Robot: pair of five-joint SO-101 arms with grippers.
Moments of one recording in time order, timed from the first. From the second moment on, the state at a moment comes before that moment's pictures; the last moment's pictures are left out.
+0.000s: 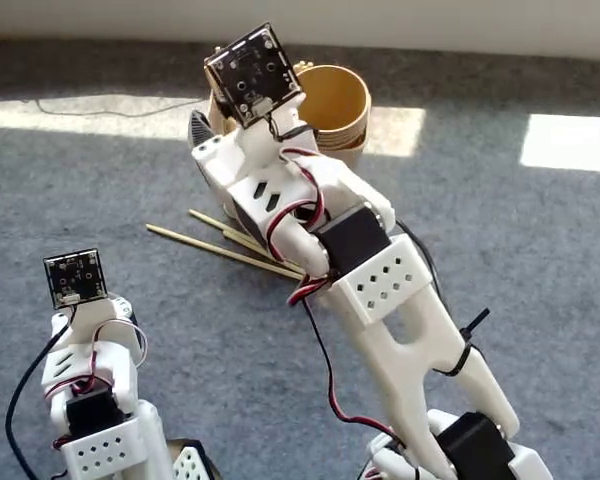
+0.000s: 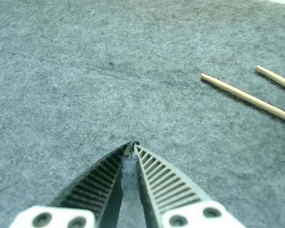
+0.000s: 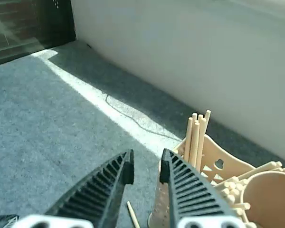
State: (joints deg) left arm -26.7 -103.7 96.0 55.0 -1.3; right arm -42.3 -18.8 -0.1 44.8 7.3
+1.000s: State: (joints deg) left arm -26.7 -103.7 96.0 55.0 -1.3; right arm -44.6 16.3 8.3 56.2 13.3
